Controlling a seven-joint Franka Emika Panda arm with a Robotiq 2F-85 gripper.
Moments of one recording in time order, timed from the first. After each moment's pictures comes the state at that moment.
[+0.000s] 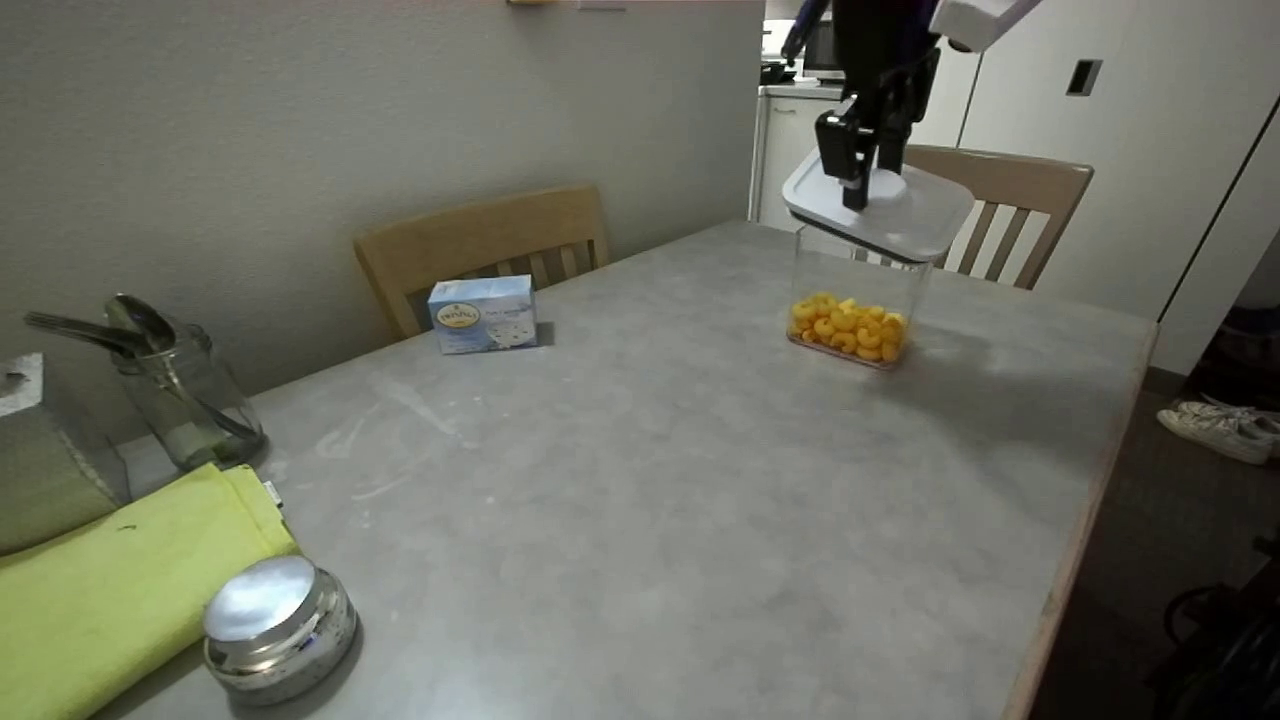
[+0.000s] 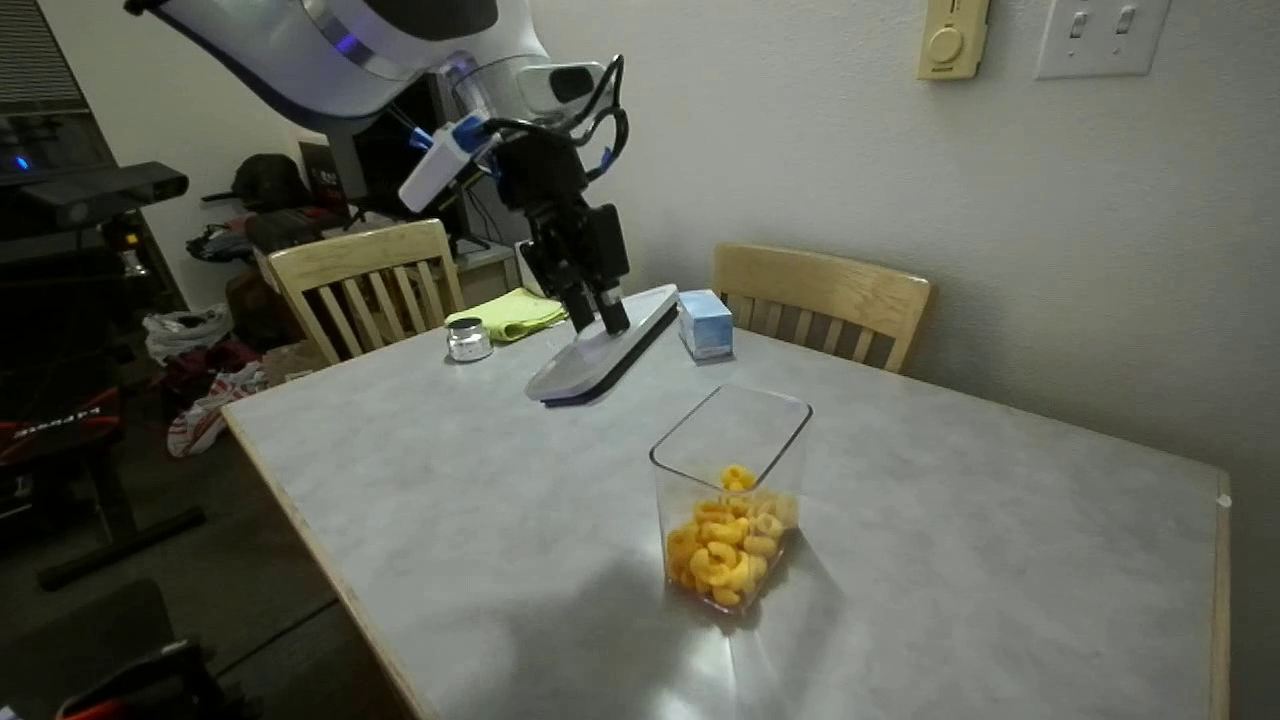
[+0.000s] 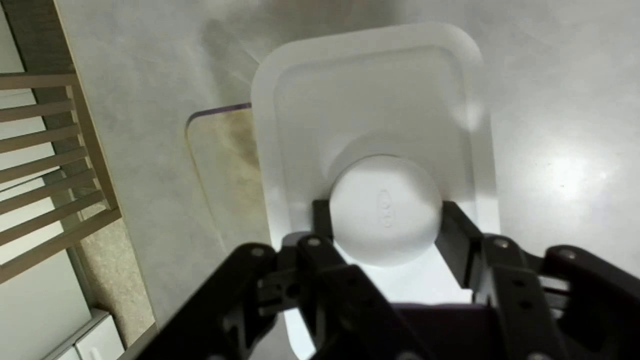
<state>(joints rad) 0.04 0.11 -0.06 -2.11 -0.48 2.25 0.34</state>
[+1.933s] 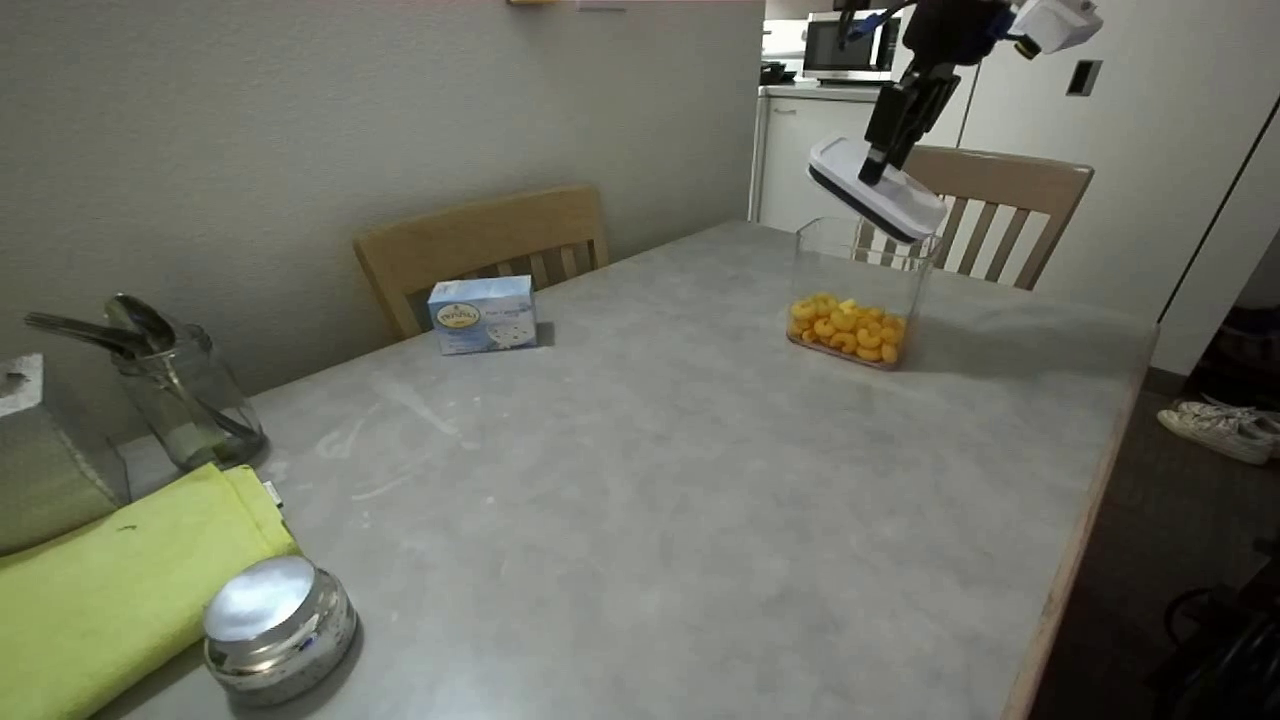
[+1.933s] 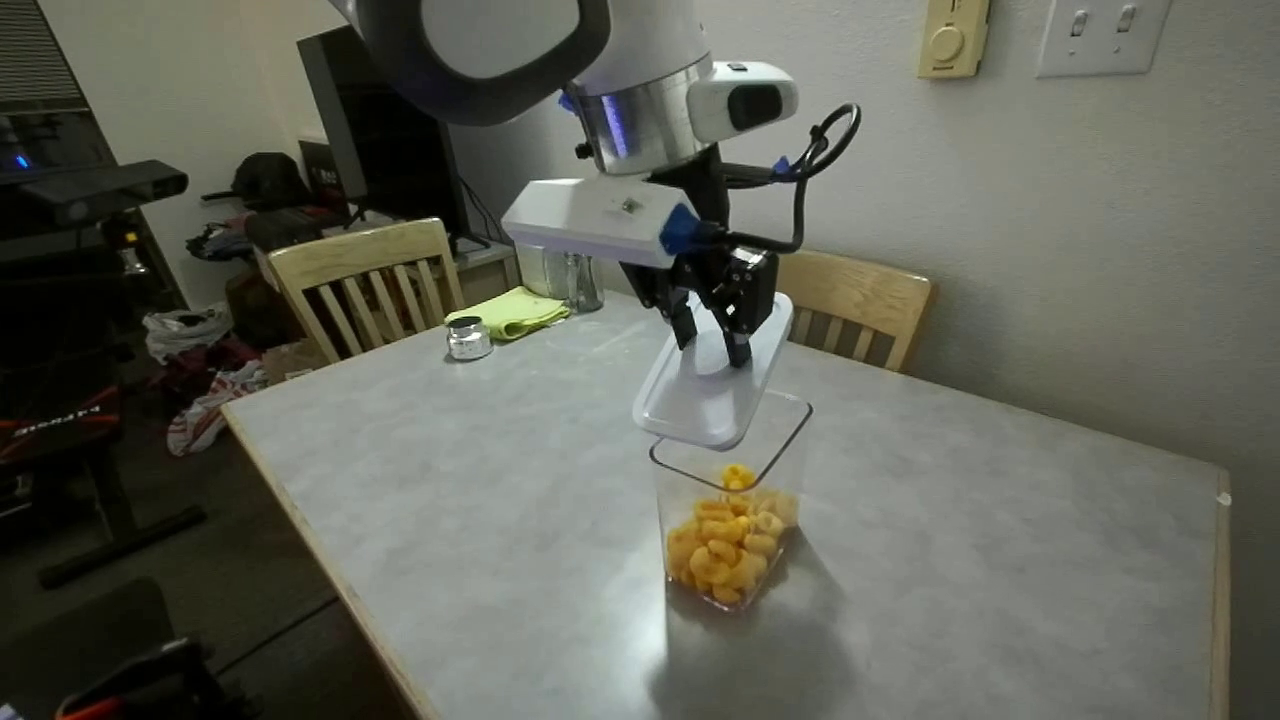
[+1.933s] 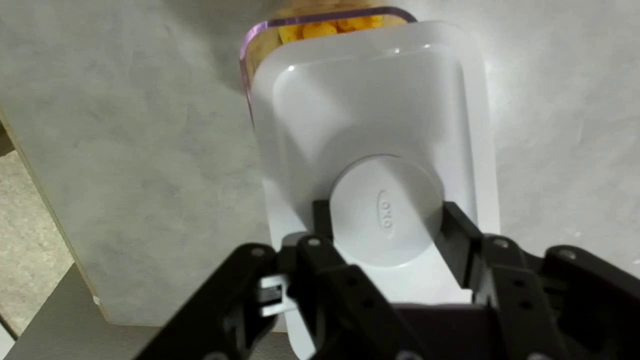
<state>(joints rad) -0.16 0.16 -0.15 -2.14 0.14 2.59 -0.45</state>
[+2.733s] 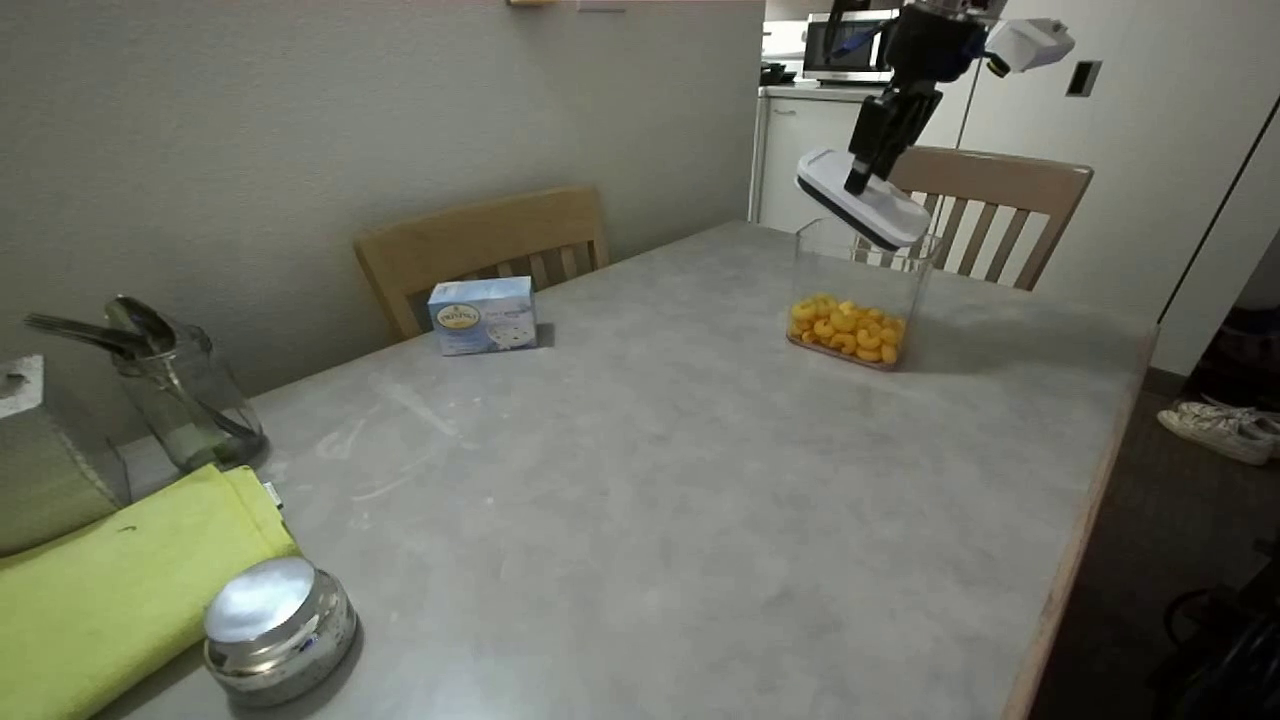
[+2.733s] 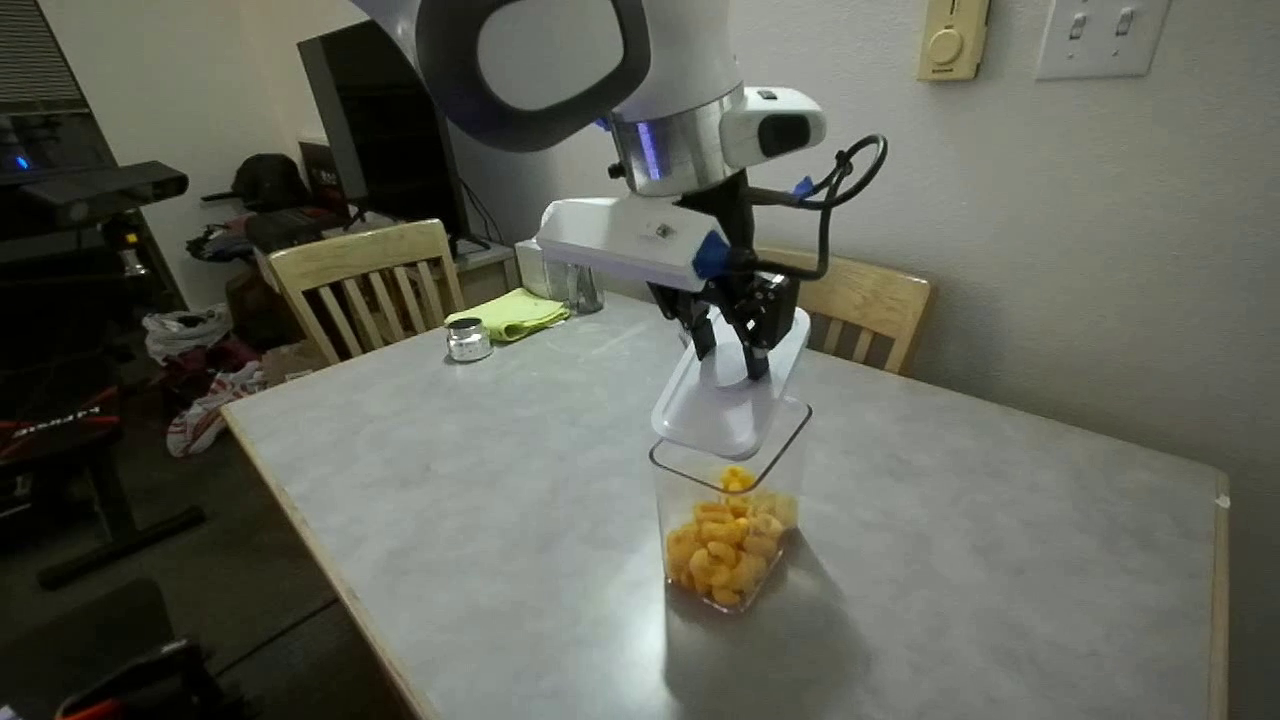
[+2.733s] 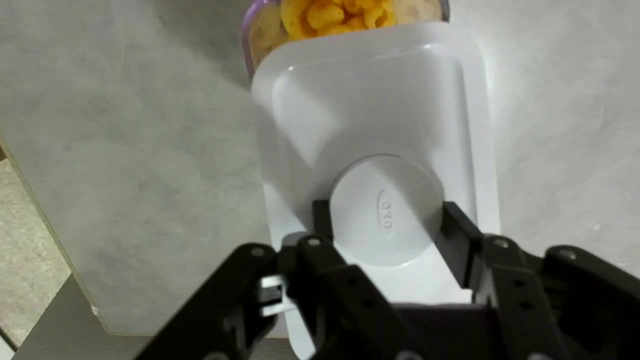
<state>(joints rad) -0.19 0.23 -0.12 -2.07 0.17 2.59 -0.45</state>
